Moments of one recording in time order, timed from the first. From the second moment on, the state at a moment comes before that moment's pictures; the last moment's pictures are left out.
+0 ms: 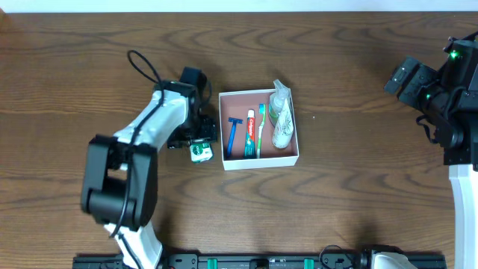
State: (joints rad) left arm -0.25 1.93 1.27 -0.94 0.07 -0.38; right arm -0.06 1.26 1.50 -0.99 0.12 0.41
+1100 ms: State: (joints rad) left arm -0.31 1.56 1.35 -0.92 0.10 -0.39; right arm -0.06 1.26 1.50 -0.99 0.12 0.41
